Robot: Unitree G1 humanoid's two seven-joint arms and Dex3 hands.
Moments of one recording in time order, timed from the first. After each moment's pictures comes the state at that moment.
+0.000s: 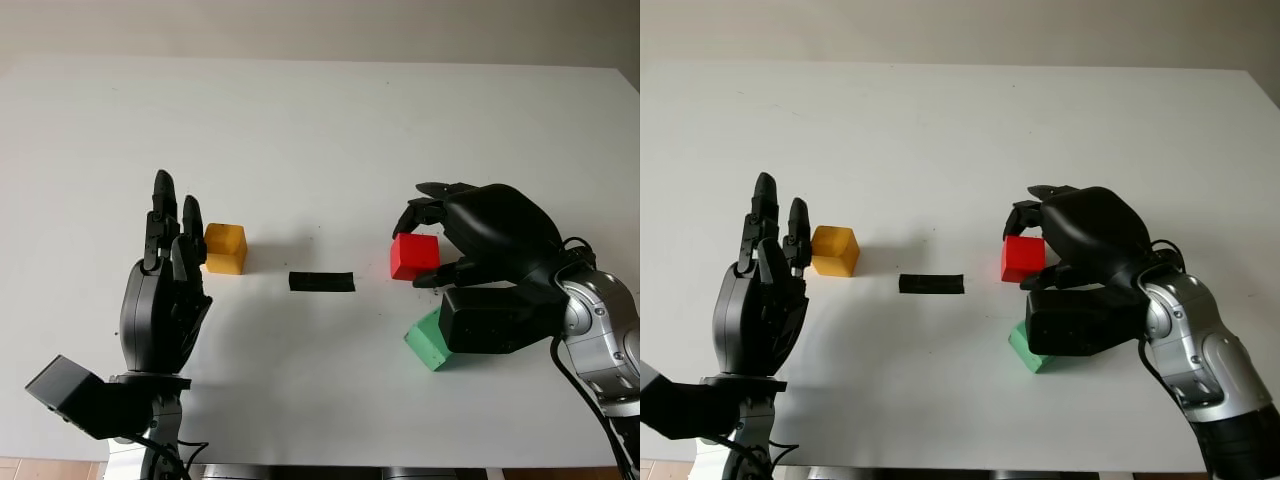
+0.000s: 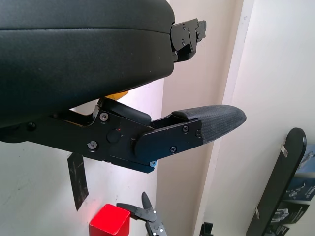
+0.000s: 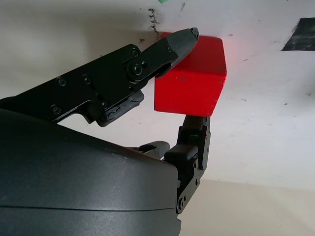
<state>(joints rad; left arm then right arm) 0.09 0.03 0.11 -0.13 -0.31 -0.27 -0.25 -0.29 -0.70 0.16 -0.15 -0.74 -0.06 0.28</state>
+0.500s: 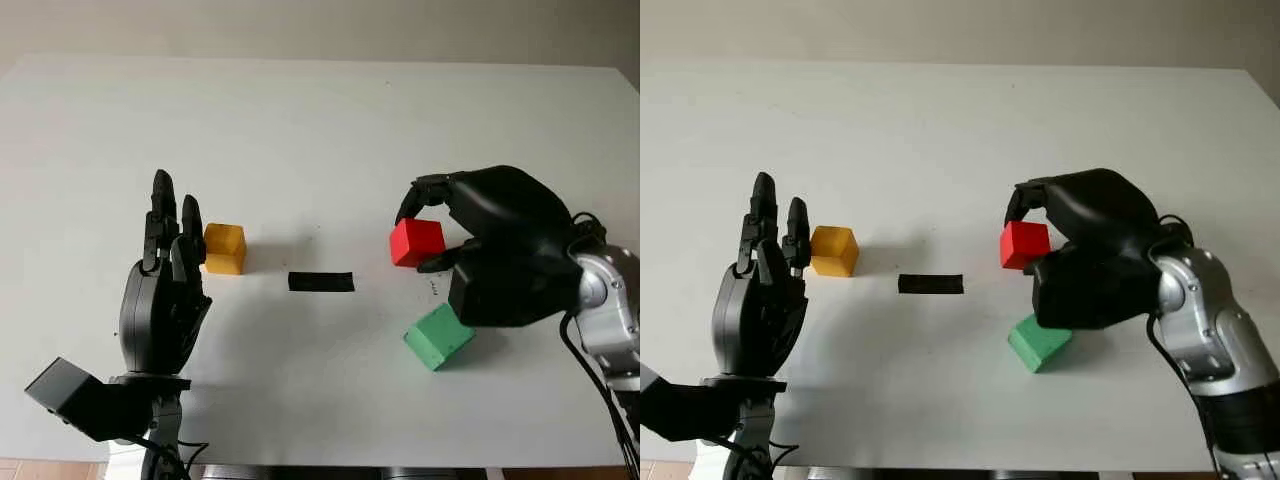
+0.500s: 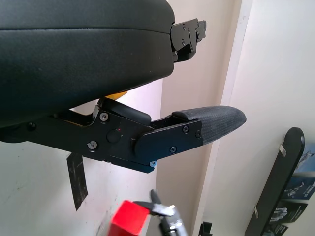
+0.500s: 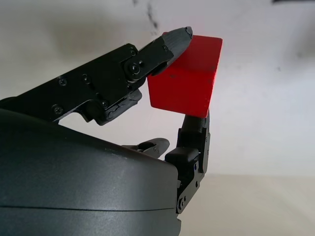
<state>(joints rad) 0.09 0.03 0.11 -0.13 -0.31 -0.28 -0.26 -0.47 -0.70 0.12 -0.11 -0.59 0.00 0.45</state>
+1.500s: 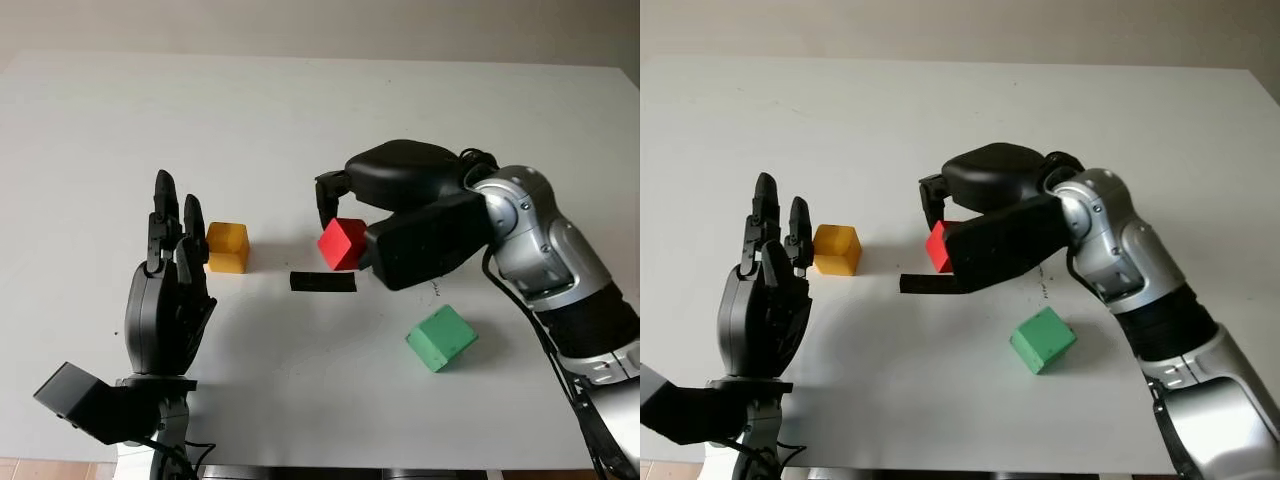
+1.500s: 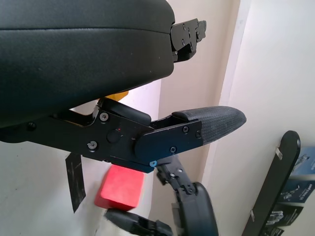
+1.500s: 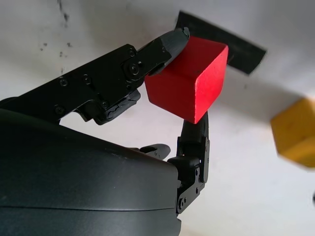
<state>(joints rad) 0.09 0.00 0.09 -0.10 -0.29 -0.33 -0.25 -0.78 -0.54 0.44 0.04 -0.66 -0.04 0.71</state>
